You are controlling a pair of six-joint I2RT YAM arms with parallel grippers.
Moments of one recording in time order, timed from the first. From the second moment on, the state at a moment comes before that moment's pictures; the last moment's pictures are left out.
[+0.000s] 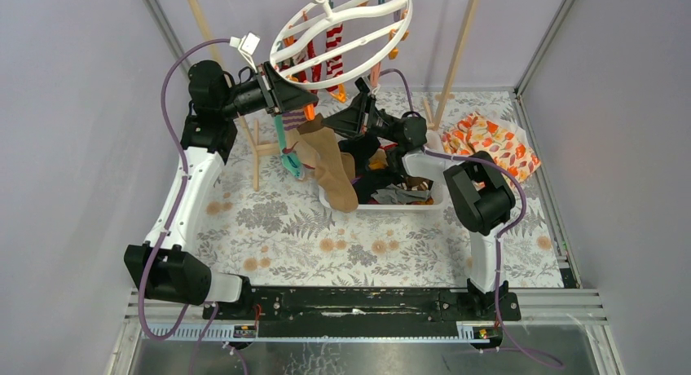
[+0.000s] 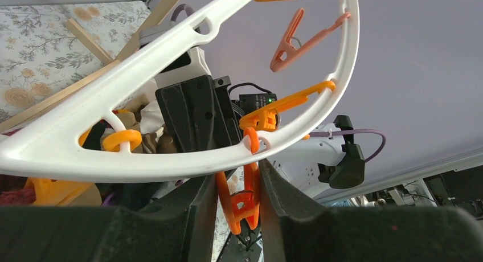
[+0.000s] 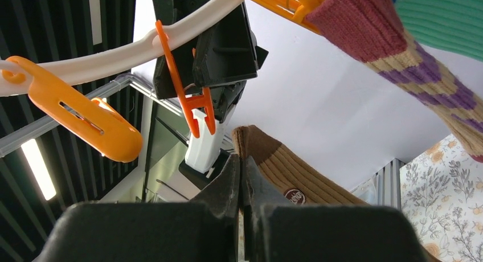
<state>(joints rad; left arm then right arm) -0.10 1.37 1.42 -0.01 0.99 -0.83 0.56 2.03 1.30 1.48 -0.82 1.82</state>
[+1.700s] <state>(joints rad) -0.10 1.36 1.39 0.02 1.01 -0.84 0.56 1.97 1.32 1.48 -0.87 1.84</state>
